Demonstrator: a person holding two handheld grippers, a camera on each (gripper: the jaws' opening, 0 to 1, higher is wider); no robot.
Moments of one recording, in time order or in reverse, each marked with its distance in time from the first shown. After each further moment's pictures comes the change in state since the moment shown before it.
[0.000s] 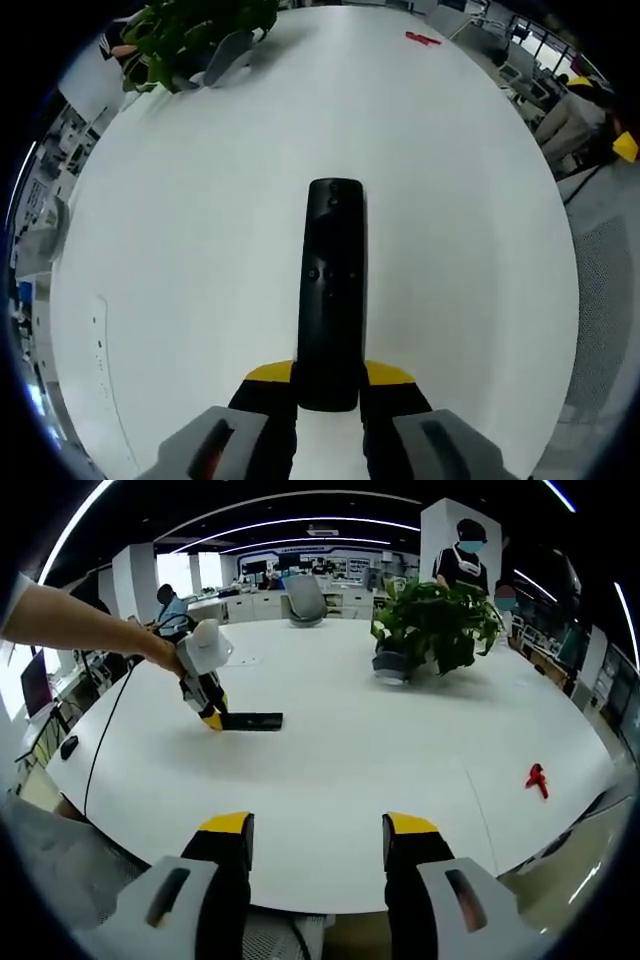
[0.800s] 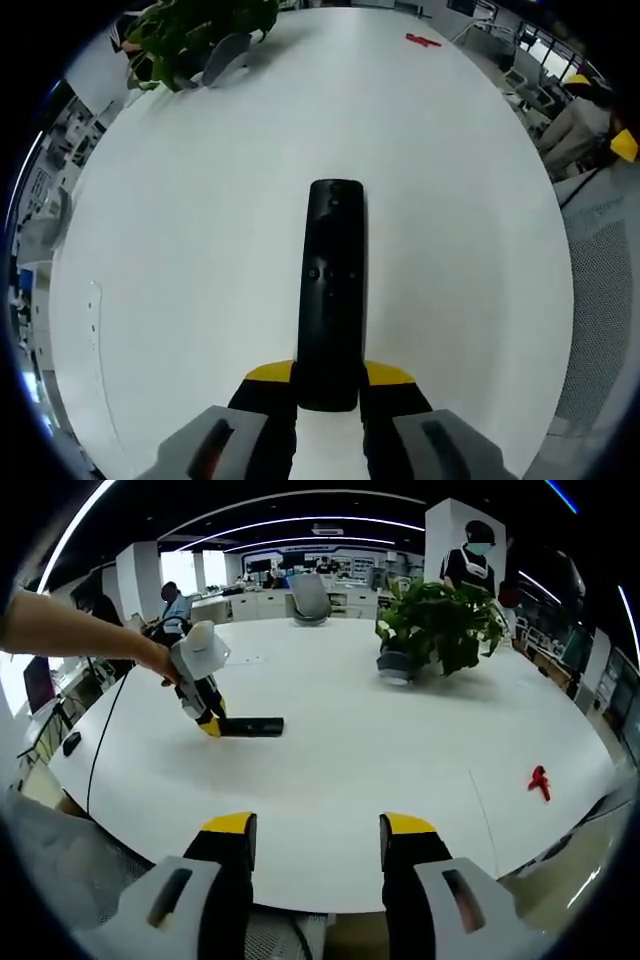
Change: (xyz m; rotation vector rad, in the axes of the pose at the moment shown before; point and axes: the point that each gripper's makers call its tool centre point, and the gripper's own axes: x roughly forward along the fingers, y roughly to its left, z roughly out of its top) left arm -0.001 -0.019 -0.004 -0.046 -0.016 0.006; right arm 0.000 0.003 0.000 -0.014 0.004 0.015
